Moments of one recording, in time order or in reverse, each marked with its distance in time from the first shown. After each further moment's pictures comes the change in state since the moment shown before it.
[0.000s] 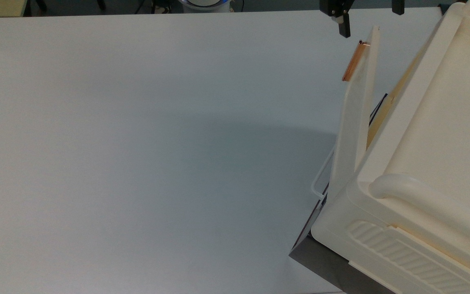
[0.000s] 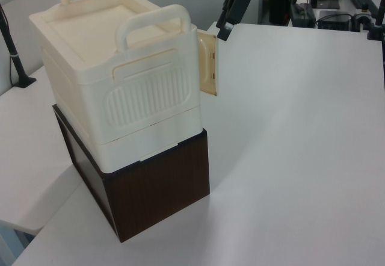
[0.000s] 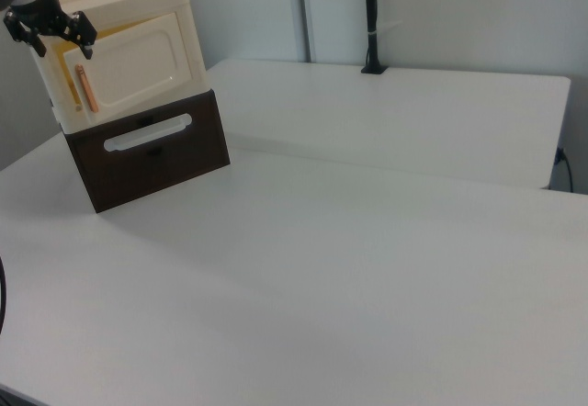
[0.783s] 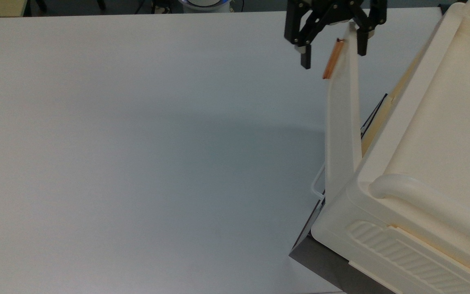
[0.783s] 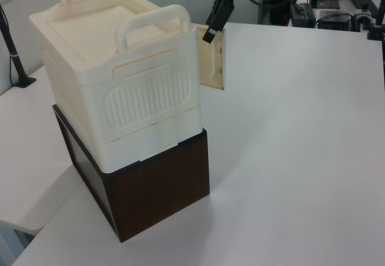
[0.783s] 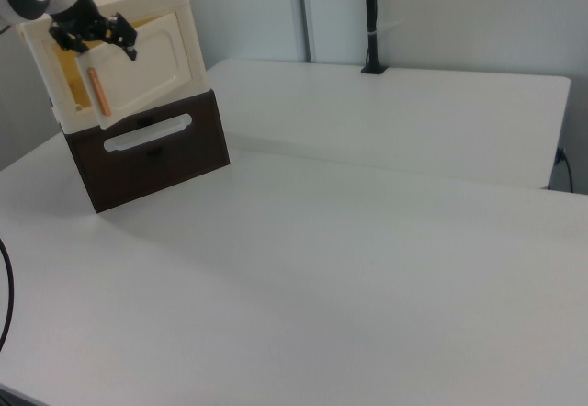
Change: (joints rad) arm -0.024 0.049 -0.038 0.000 -0.173 0.073 0.044
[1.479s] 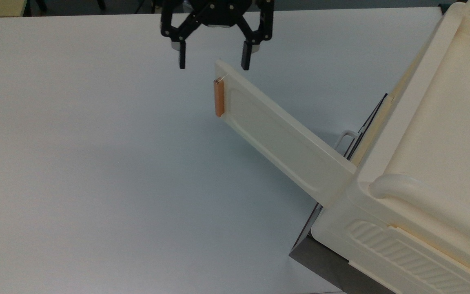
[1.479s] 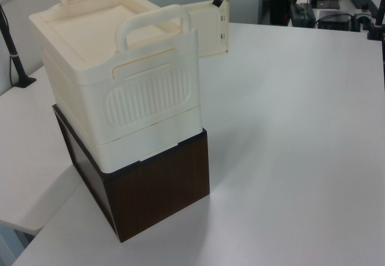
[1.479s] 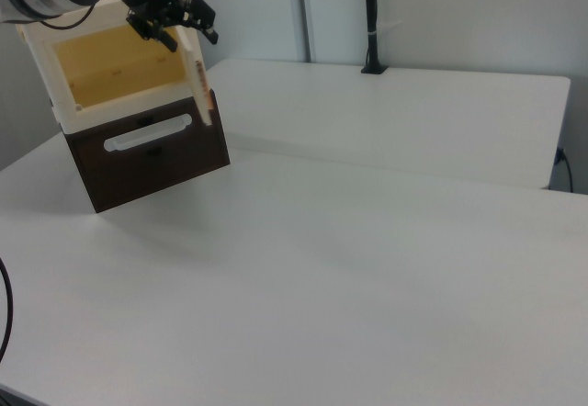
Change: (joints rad) arm -0.020 -0.026 -0.232 0.006 -0.068 0.000 -0.093
